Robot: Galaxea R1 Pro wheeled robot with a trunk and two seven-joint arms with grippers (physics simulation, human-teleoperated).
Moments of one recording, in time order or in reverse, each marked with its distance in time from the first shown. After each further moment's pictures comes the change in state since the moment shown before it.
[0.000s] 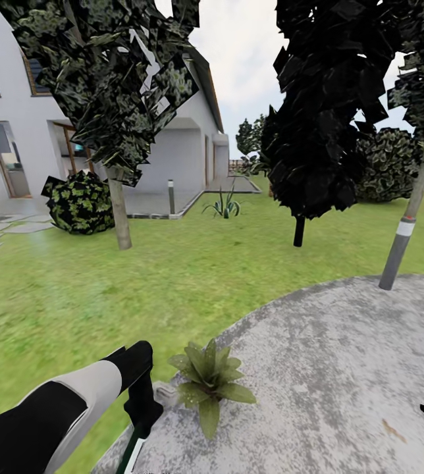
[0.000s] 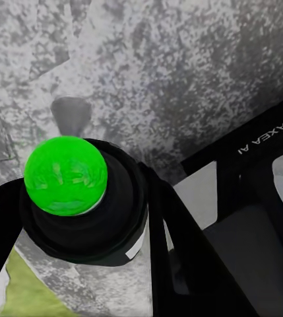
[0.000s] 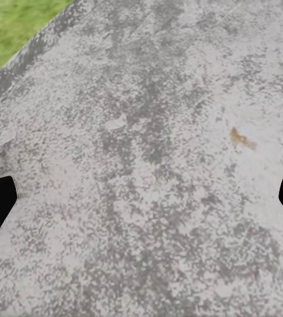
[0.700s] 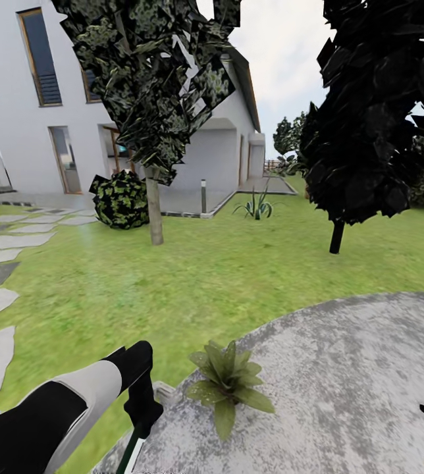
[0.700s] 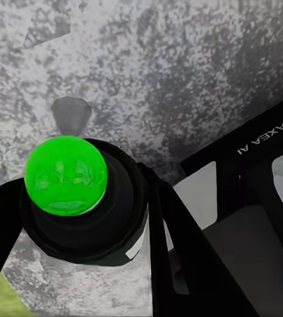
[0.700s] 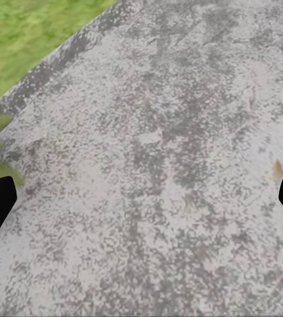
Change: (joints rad) left arm 0.000 0.000 0.000 -0.001 0.001 0.000 0.000; right arm 0.000 0.001 0.000 -0.001 0.001 0.000 0.001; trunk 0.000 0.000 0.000
